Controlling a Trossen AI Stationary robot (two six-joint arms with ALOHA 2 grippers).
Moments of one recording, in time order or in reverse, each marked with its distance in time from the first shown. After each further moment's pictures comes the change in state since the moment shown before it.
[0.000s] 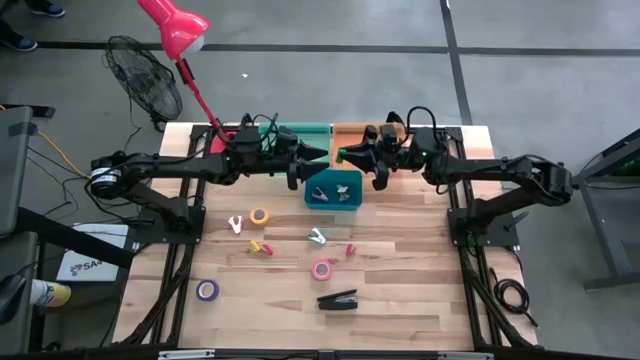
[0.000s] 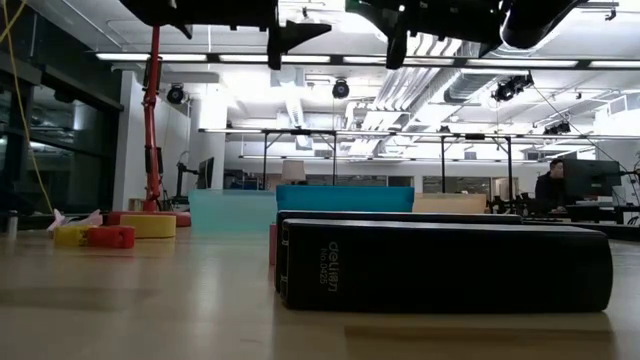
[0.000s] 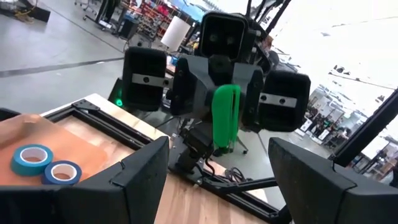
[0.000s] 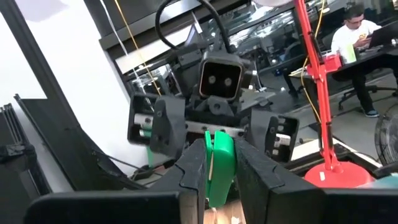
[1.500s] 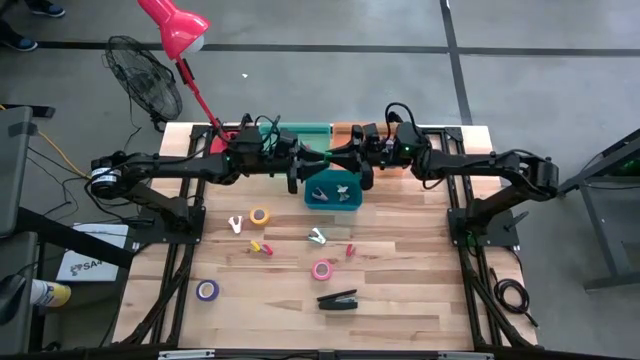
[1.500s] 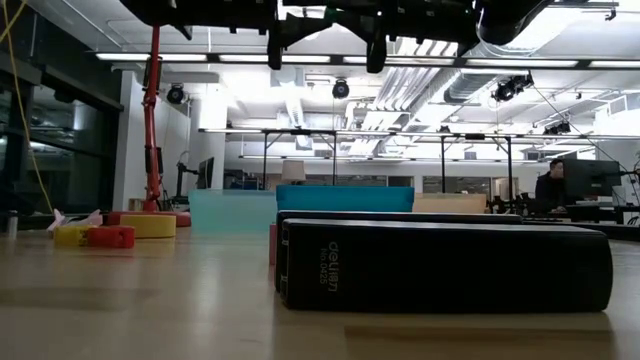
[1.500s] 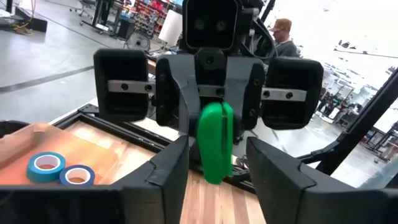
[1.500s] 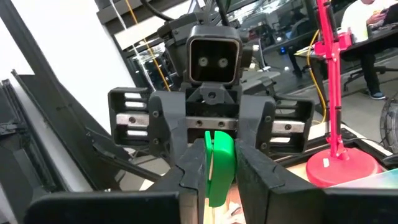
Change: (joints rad) left arm 0.000 0.000 0.000 -0.031 0.024 0.120; right arm 0.001 0.111 0.132 -0.113 -0.041 -0.045
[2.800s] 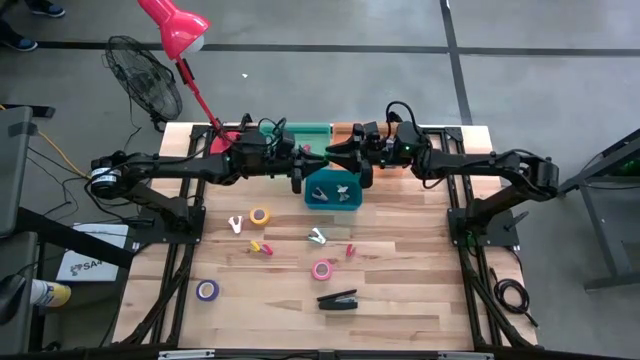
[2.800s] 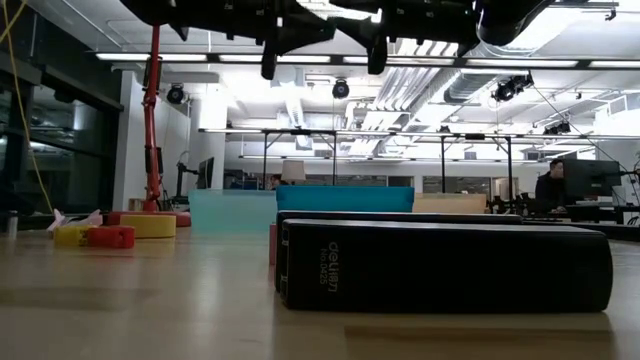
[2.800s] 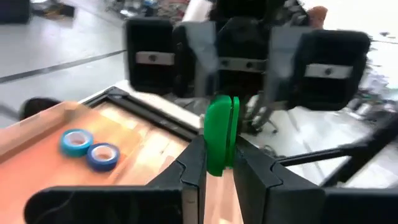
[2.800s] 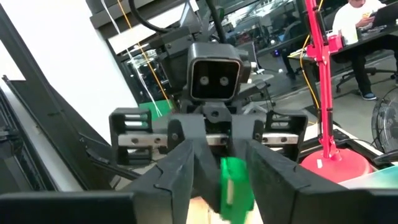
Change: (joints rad) left arm 0.000 0.000 0.001 -0.100 -0.099 0.004; right arm -0.001 -0.001 -0.001 0.004 0.019 0.012
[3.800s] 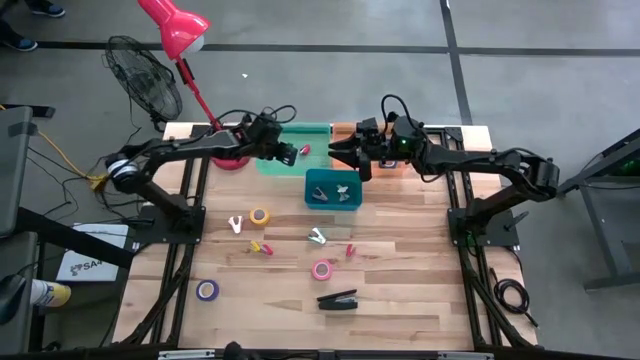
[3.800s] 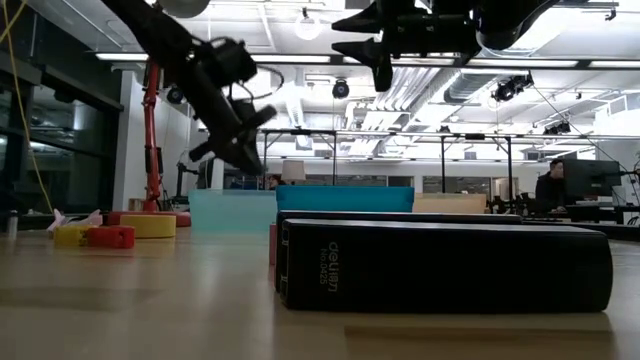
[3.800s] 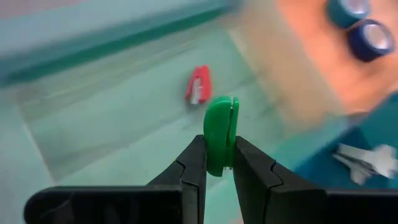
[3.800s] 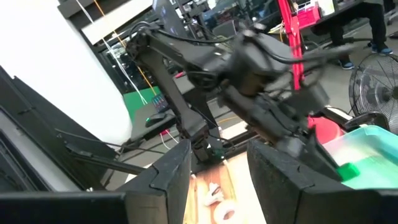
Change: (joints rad) left arm 0.356 0.147 -0.001 -0.613 -0.150 -0.083; right arm -0.064 -0.001 0.000 -0.114 -0.020 0.035
